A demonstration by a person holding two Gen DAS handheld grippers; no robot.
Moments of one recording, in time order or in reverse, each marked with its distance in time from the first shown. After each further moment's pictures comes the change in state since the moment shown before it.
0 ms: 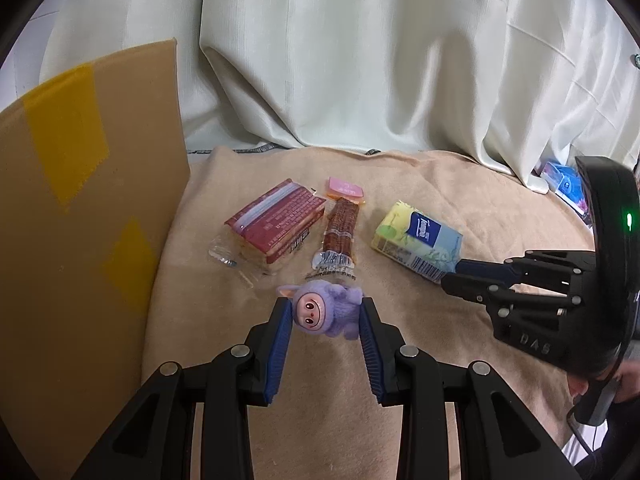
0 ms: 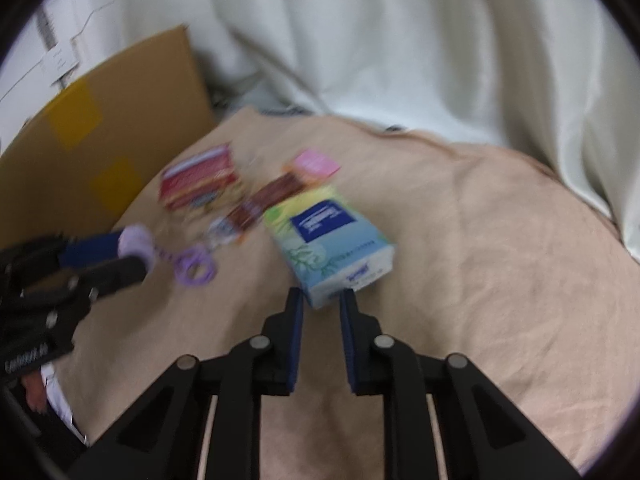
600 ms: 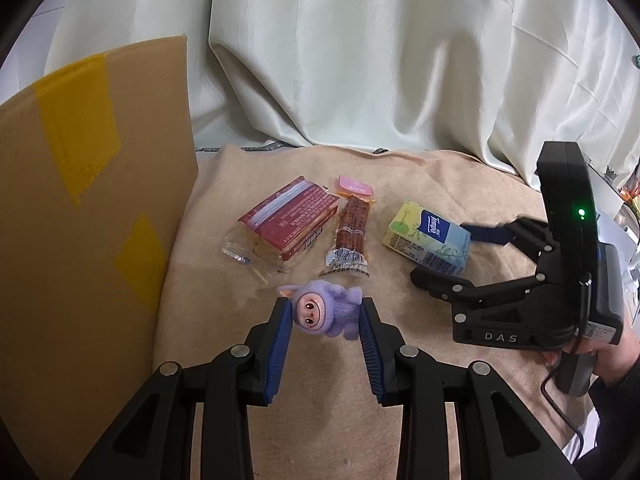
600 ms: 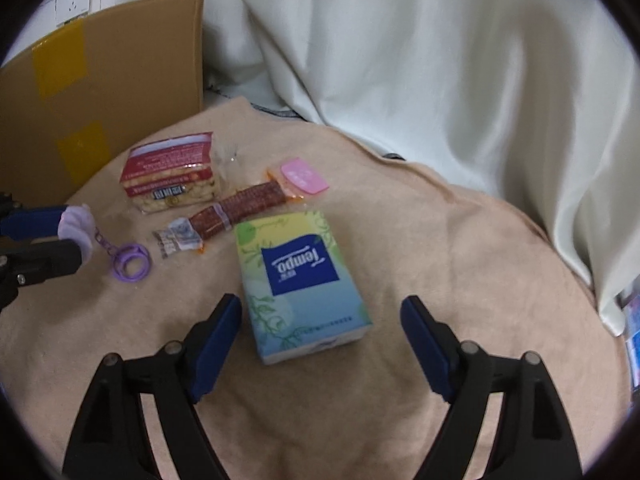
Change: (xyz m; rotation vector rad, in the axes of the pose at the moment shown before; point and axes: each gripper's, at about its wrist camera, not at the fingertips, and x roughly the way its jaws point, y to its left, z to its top) left arm 0.002 0.008 -0.009 0.003 -0.005 0.010; right arm 0.030 0.007 0.013 -0.161 -0.058 -0.137
